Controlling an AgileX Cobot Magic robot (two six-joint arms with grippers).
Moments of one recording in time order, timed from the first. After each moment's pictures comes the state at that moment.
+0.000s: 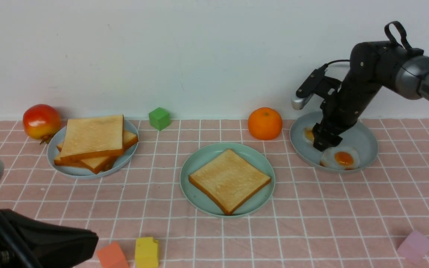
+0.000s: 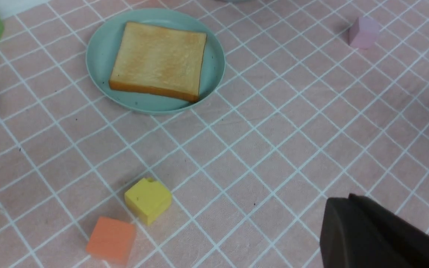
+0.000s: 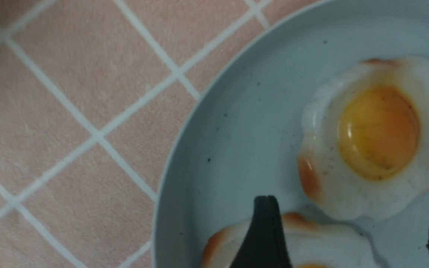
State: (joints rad) right arm 0.14 2.33 -2.02 0.06 0.97 -0.82; left arm -0.67 0.67 -0.76 -0.17 0.75 0.05
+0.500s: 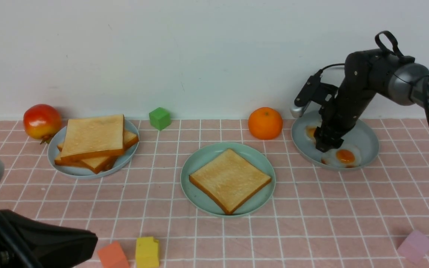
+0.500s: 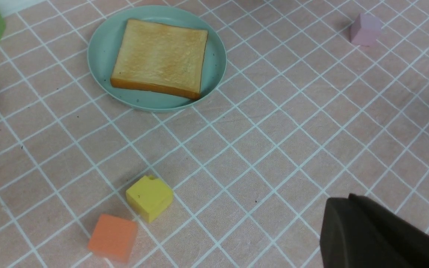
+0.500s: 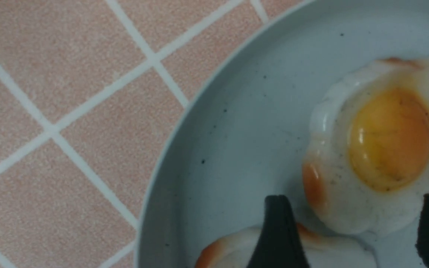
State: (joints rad) right arm 0.14 2.37 -2.03 -0.01 0.93 -0.84; left arm -0.67 0.67 -0.76 -0.17 0.75 0.05
